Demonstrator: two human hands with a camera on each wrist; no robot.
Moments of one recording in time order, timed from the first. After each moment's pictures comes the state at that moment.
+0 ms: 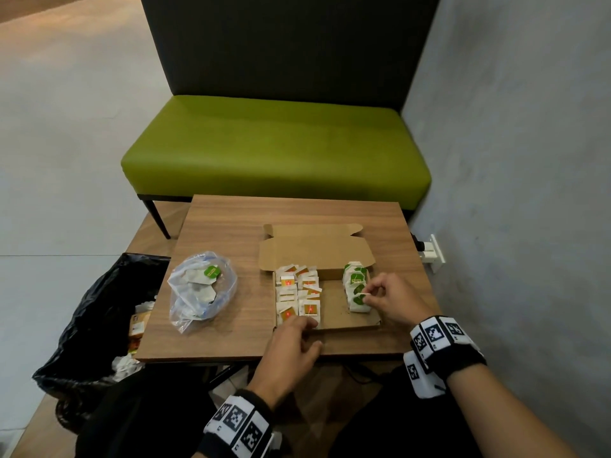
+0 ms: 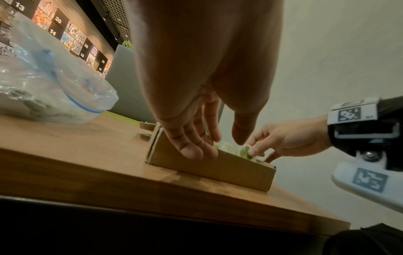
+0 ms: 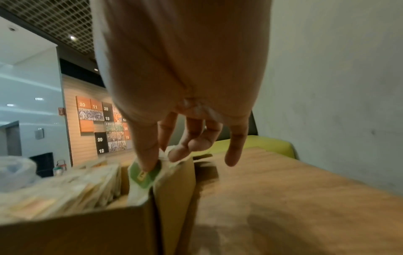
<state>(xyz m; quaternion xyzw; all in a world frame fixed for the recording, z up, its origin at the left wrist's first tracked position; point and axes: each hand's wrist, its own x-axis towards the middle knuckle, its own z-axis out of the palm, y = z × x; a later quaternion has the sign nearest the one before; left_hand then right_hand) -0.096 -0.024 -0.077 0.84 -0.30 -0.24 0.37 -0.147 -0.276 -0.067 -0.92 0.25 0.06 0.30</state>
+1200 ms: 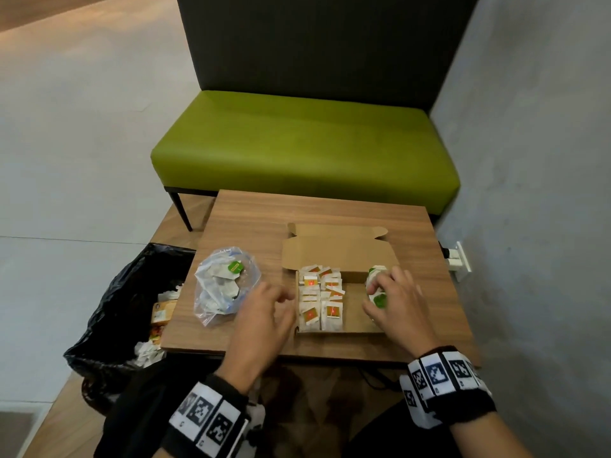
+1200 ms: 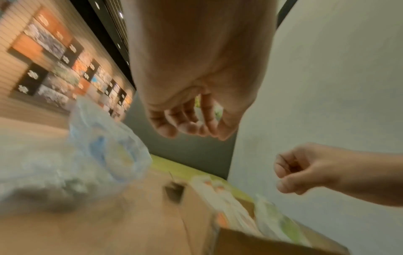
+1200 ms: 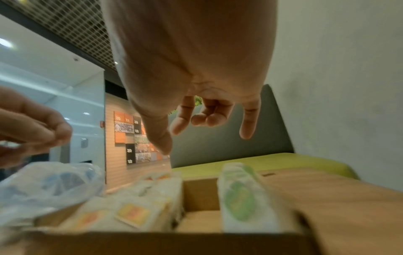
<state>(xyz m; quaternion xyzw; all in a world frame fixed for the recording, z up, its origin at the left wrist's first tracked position) -0.051 0.021 -0.031 0.89 -0.25 -0.09 0.37 -0.140 -0.212 -0.045 -0.96 0.22 -0.04 0.17</state>
